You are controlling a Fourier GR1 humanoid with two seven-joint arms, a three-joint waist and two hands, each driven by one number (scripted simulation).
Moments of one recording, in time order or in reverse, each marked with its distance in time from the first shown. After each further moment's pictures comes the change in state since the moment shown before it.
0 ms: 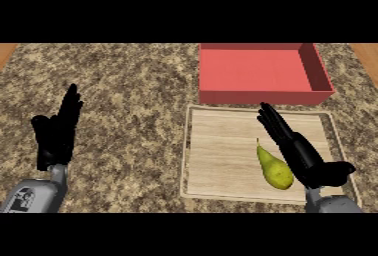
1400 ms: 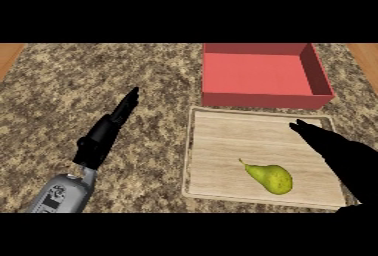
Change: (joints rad) left arm -0.065 -0.039 -0.188 -0.029 0.010 -0.296 -0.118; right arm -0.118 -0.535 0.133 -0.584 0.356 0.295 0.981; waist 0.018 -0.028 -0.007
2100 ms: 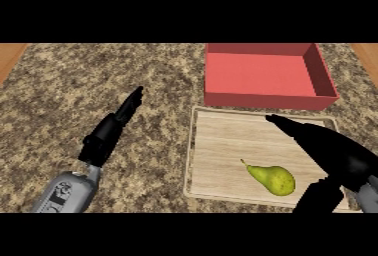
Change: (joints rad) left arm -0.014 -0.038 0.020 0.032 -0.028 -0.031 -0.017; right arm -0.207 0.109 0.069 0.136 -0.246 -0.023 0.204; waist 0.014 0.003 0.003
